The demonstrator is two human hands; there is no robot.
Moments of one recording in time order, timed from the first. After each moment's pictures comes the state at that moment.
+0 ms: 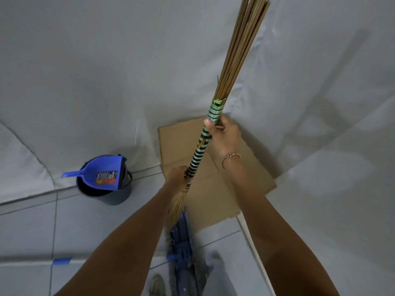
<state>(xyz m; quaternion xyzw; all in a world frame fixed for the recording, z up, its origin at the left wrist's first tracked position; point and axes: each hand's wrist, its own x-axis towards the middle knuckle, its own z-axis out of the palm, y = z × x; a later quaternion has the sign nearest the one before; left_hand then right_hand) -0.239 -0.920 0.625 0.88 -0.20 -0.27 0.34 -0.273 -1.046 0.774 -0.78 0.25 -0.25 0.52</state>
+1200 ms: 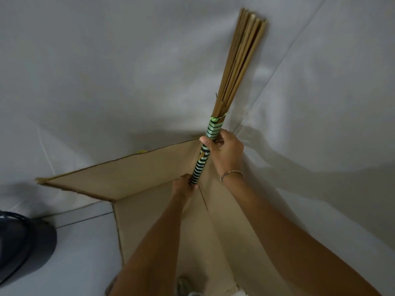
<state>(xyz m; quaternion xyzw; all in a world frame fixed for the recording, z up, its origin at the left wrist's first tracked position) 0.065 -1.334 0.260 0.87 -0.04 -0.34 0.35 0.061 -1.452 0.391 -0.86 0.28 -0.17 0.38</state>
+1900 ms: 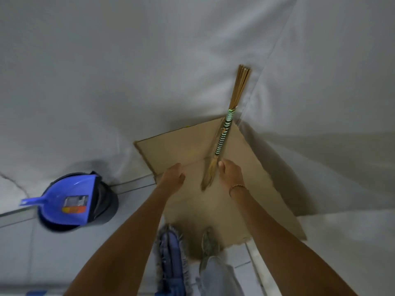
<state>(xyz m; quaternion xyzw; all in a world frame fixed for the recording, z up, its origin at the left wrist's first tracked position) -0.044 -1.099 0.469 0.92 -0.20 -0.29 0.18 -0.131 -1.273 0.505 -0.90 0.30 0.05 0.32</state>
